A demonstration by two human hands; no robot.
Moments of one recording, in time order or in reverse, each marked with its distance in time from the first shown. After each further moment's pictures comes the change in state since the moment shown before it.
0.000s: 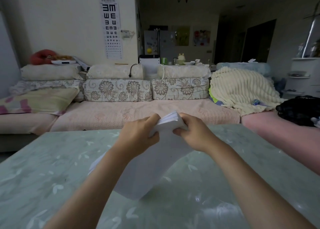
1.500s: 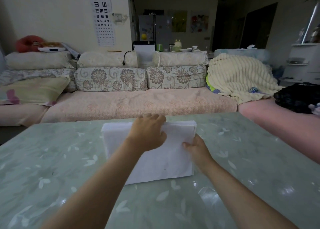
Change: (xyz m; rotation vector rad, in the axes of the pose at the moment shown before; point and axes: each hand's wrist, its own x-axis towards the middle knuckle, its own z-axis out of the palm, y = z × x) left_hand 0.013 0.018 0.081 0.139 -0.347 -0.029; right_hand -0.046 0.113 0.073 0.732 0.186 0.480
